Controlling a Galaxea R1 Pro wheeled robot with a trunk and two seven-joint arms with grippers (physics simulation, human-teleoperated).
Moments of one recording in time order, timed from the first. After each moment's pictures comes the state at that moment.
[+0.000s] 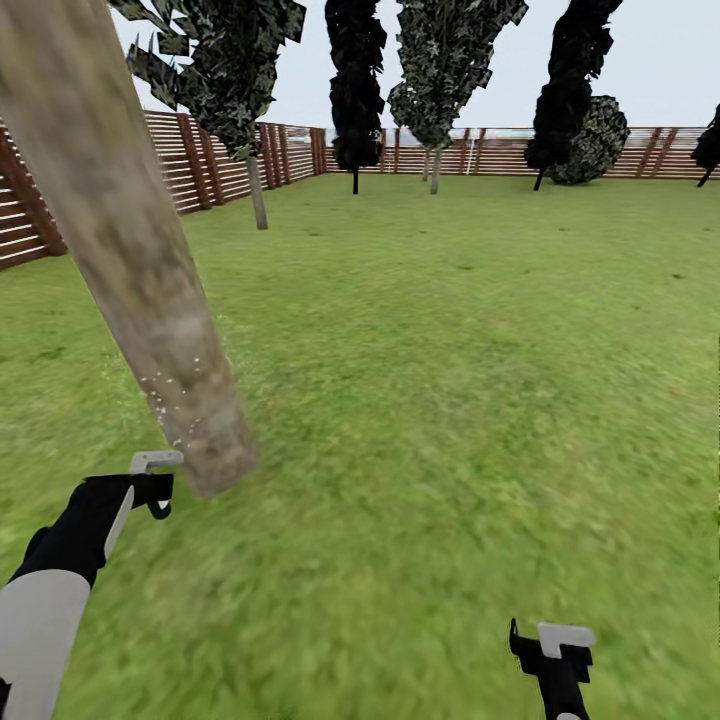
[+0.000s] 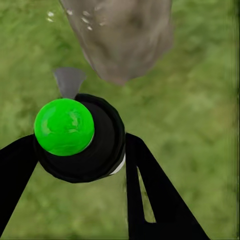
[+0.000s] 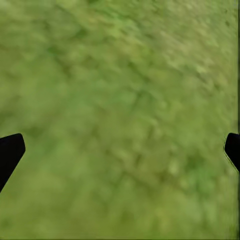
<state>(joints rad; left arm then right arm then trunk) -0.77 0.25 0.22 -0.80 -0.14 0.63 -0.15 -0.49 -0.05 -0.90 -0.11 0.98 -0.60 -0.30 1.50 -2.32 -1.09</state>
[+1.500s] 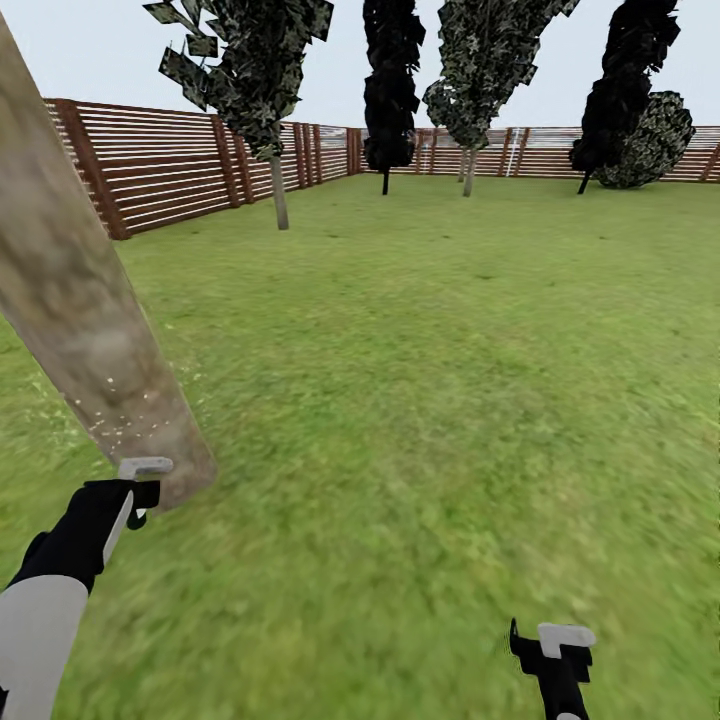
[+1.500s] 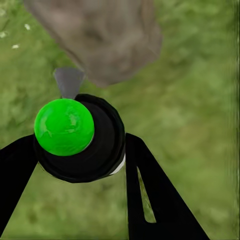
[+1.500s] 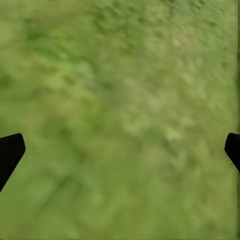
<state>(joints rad) -0.76 0.25 0.22 -0.80 -0.15 0.64 -0.01 -0.49 -0.05 -0.90 -0.11 0.98 -0.60 -0.30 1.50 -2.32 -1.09</state>
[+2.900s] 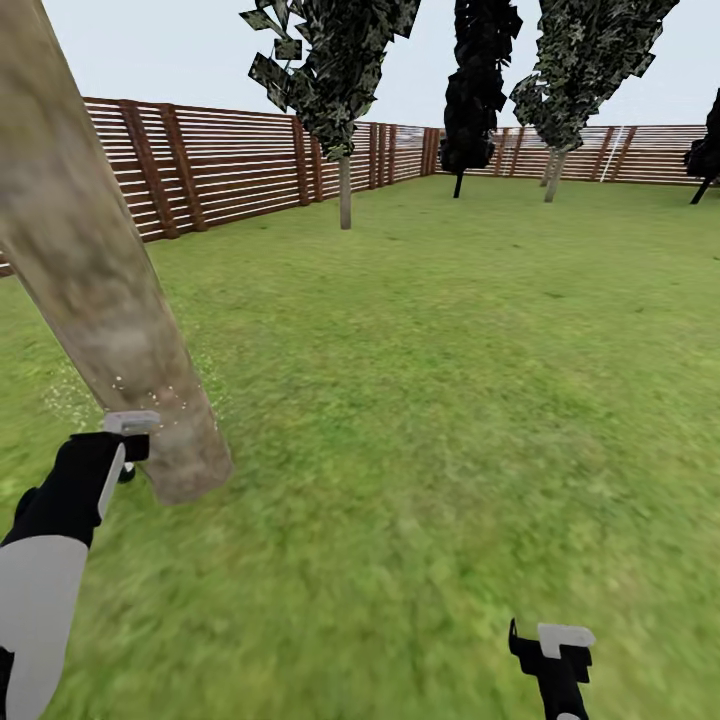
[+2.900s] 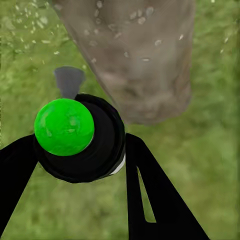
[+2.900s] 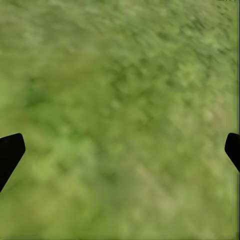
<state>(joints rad) -0.86 0.26 0.22 -0.92 -0.14 0.74 0.06 -0.49 -0.05 -0.90 -0.10 0.98 -0.59 -0.29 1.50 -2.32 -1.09</state>
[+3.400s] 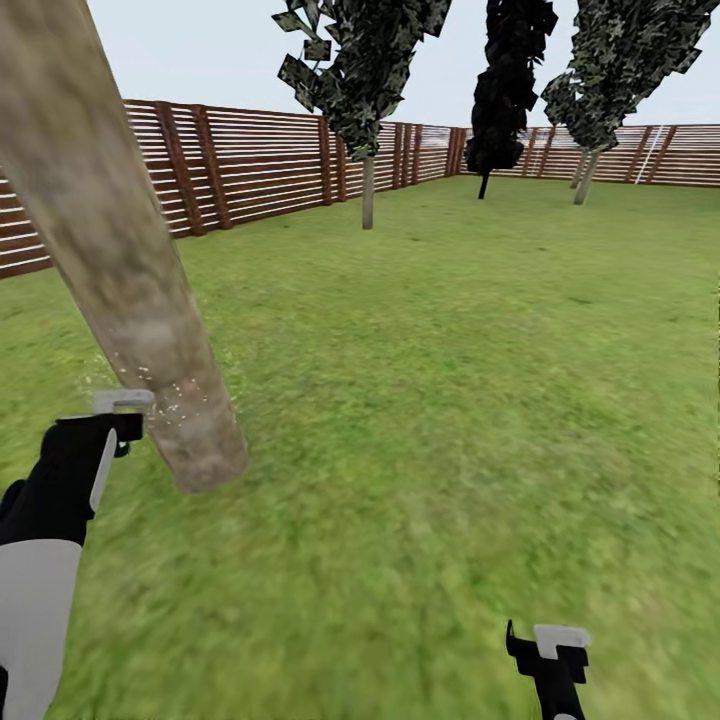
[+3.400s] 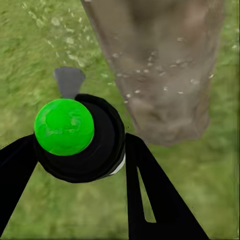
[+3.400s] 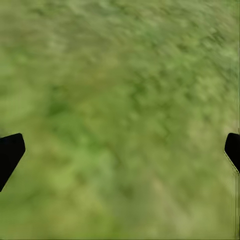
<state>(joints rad) -0.84 0.26 0.21 -1.11 -0.14 0.79 0.05 -0.49 -0.04 -0.90 -0.10 0.98 -0.59 -0.29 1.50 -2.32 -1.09</state>
